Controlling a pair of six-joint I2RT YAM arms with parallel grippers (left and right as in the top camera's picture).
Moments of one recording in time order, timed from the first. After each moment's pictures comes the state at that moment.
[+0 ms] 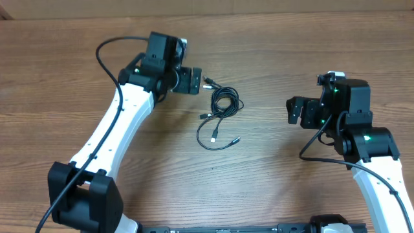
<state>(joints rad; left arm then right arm) -0.30 1.71 1.44 -0.69 0.06 -0.12 0.06 1.13 0.98 -0.72 -0.09 0.16</state>
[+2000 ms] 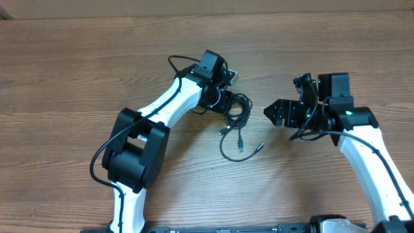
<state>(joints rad) -0.49 2.12 1.53 -0.63 0.40 -0.13 0.06 1.38 0.98 -0.70 -0.47 0.17</state>
